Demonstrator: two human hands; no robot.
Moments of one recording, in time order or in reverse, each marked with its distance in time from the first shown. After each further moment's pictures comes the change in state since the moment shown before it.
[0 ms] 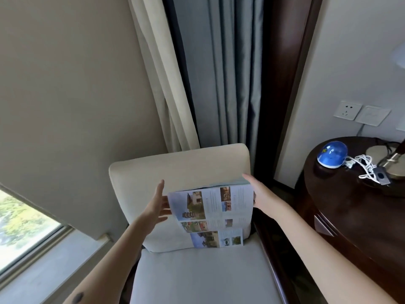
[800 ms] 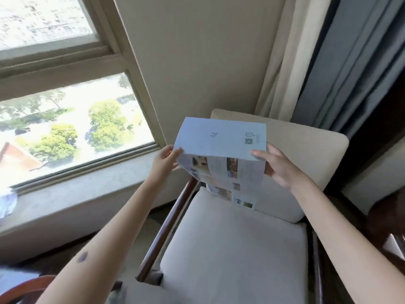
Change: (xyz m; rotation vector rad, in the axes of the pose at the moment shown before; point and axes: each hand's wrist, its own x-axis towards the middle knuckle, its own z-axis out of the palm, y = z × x) left_hand -0.193 -0.077 -0.148 -0.304 0.448 0.377; right_hand -0.114 -0.042 0.181 -0.160 -0.557 -0.231
